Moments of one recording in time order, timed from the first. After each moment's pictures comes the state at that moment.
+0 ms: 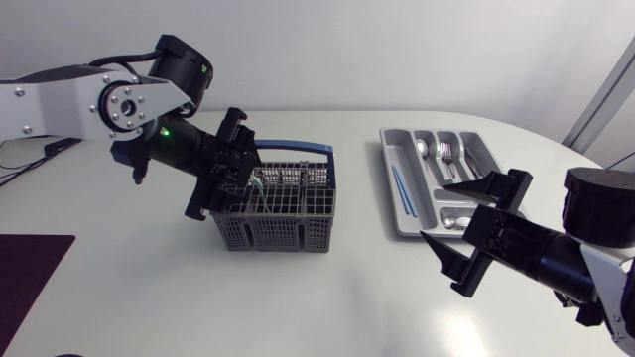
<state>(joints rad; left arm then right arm) -0.40 1.60 1.20 -0.57 0.16 1.60 0.23 0.89 0.35 0.07 -0.22 -0.97</state>
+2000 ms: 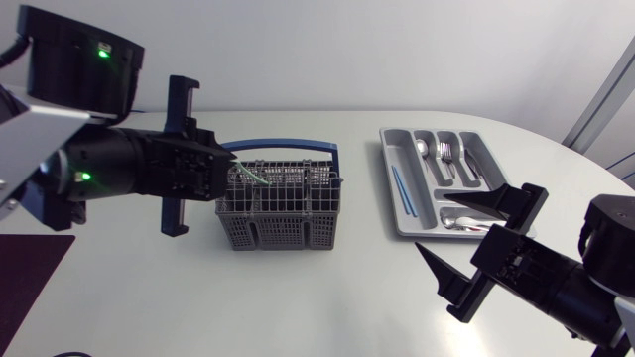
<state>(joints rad) -0.57 1.18 0.94 -0.38 -0.10 1.43 0.45 0.64 0.31 -0.04 -0.04 -0.81</state>
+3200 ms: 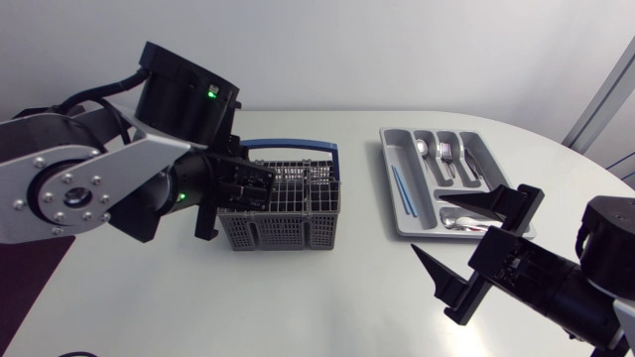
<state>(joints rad) -0.72 1.35 0.97 -0.34 -0.44 1.37 0.48 0.64 0.31 -0.03 -0.04 -0.80</state>
